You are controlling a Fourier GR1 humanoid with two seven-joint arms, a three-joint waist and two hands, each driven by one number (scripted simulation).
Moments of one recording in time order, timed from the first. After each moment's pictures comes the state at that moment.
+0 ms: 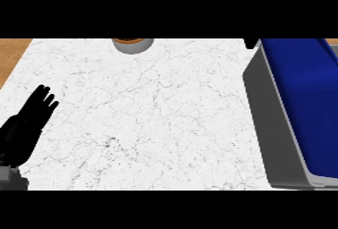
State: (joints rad) left arm -0.04 0.26 0.21 -1.65 0.25 -0.09 0.30; right arm -0.51 -0.52 -0.63 -1.14 0.37 -0.16 0.17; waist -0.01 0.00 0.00
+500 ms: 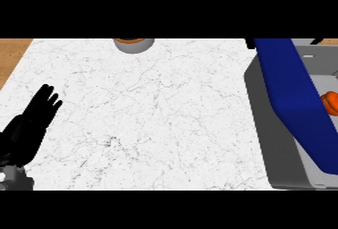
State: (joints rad) left arm -0.05 0.23 0.20 -1.66 0.22 -0.08 0.30; right arm -0.34 -0.63 -0.73 -1.16 0.17 0.00 0.06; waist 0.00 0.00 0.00
